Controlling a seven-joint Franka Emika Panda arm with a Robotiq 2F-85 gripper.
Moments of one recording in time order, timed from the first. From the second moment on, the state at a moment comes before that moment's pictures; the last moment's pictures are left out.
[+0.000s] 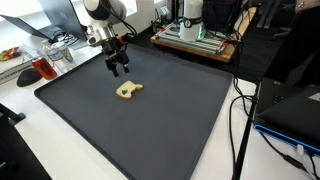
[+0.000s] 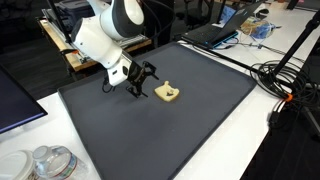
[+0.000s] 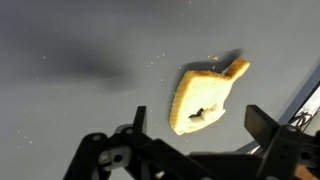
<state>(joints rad) -0.48 0.52 0.14 -2.09 0.99 2.44 -1.27</state>
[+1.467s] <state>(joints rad) -0.03 0.03 0.03 -2.58 0.71 2.85 -0.73</state>
